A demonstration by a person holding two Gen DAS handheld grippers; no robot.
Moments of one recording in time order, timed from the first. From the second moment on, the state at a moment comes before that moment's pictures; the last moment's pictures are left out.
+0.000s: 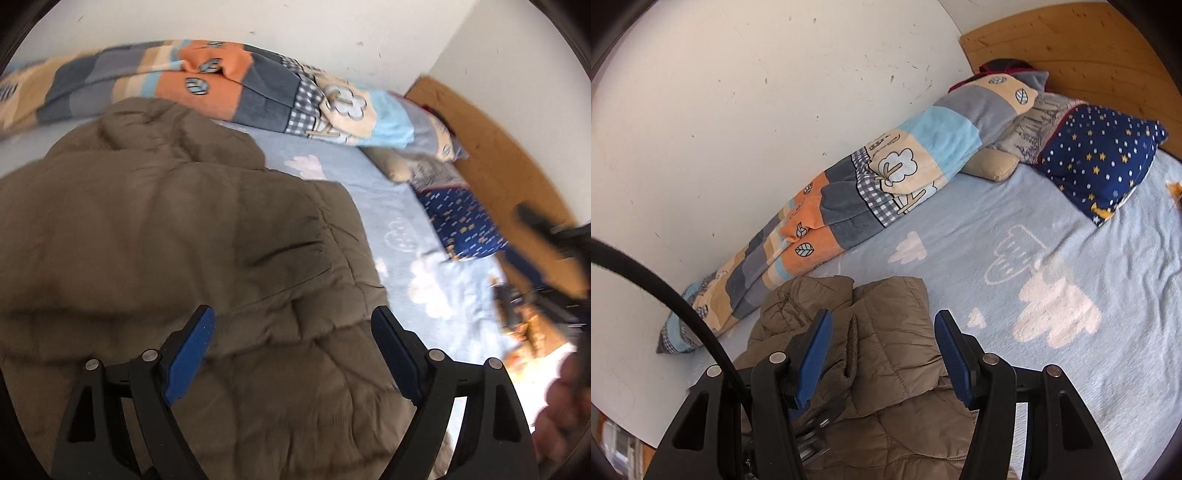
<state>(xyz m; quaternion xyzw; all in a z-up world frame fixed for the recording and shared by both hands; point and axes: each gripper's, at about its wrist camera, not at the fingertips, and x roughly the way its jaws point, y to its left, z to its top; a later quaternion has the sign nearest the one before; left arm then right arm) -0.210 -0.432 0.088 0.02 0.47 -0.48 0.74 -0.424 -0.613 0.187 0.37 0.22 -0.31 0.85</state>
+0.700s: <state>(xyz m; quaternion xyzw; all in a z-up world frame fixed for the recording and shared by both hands) -0.085 -0.245 0.067 0.20 0.38 -0.28 0.86 -0.356 -0.588 0.105 0.46 0.30 -0.21 0.80</state>
